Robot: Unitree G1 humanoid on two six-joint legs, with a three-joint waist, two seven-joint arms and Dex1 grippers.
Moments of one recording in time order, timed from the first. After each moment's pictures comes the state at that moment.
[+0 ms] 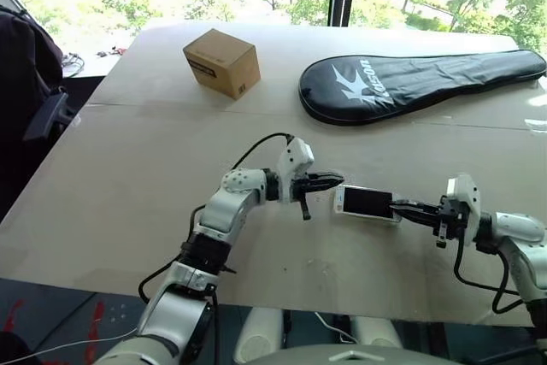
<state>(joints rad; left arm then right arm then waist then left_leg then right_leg) -0.49 0.28 -0.27 0.15 -0.30 0.30 -1.09 -0.05 -0.66 -0.09 0.05 0.44 0.12 1.21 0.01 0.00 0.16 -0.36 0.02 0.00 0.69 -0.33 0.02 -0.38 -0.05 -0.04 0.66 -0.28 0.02</state>
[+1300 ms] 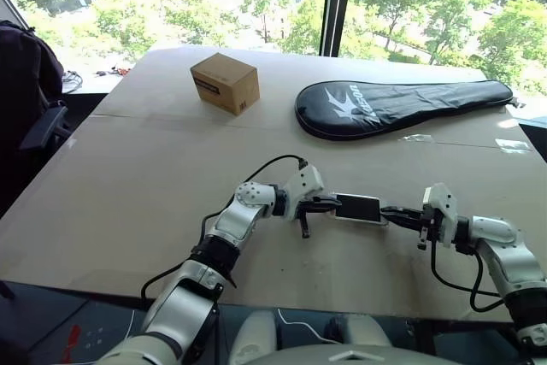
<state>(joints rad) -0.51 0.26 -0.35 0.43 -0.11 0.08 -1.07 -0.11 -0.61 0.04 0.26 0.31 0.01 1.14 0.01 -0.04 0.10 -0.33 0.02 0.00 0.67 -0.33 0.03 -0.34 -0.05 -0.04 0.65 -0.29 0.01</state>
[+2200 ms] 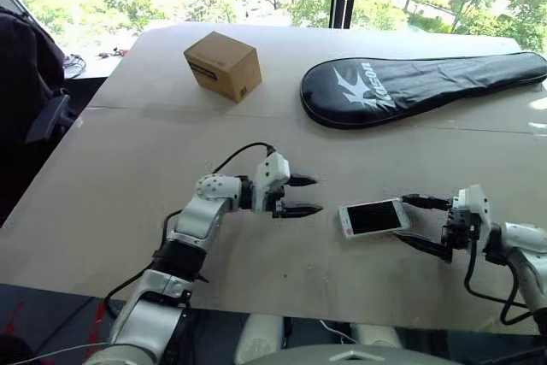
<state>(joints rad) -0.42 0.48 -0.20 0.15 -0.28 0.14 -1.23 0.01 -0.74 -0.14 0.13 0.50 0.05 1.28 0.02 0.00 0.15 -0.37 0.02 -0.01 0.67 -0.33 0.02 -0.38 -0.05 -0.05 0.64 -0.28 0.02</state>
